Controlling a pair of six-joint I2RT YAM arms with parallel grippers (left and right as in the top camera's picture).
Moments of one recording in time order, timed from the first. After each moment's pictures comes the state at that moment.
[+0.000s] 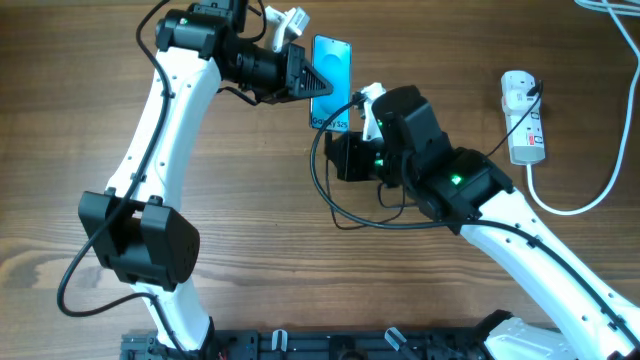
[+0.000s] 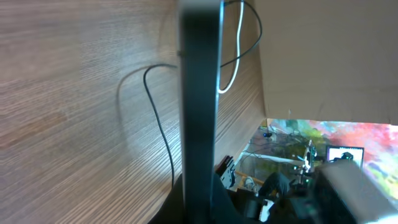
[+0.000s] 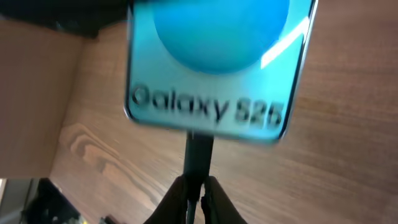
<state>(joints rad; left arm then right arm) -0.23 1.96 1.95 -1.22 0.93 -0.14 0.62 1.37 1.20 -0.56 -0.24 0.62</state>
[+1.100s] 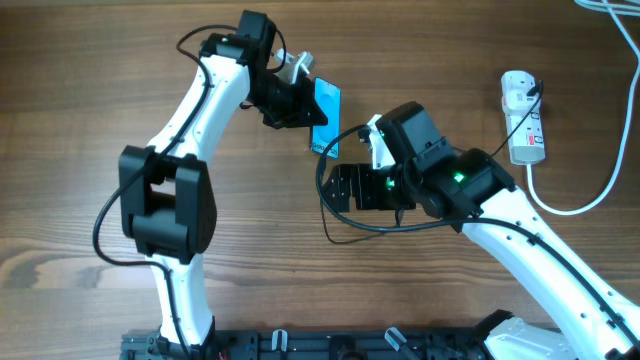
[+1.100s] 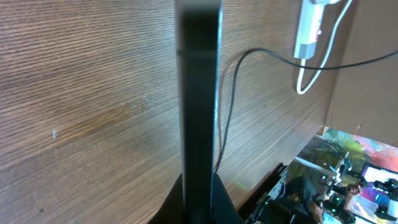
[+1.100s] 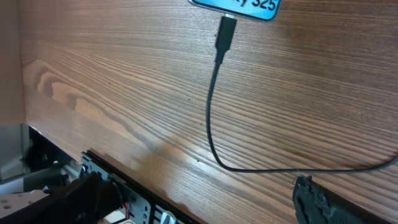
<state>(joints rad) -0.26 2.14 1.80 -1.08 0.74 -0.18 0.59 1.37 1.18 -0.87 -0.37 0.55</state>
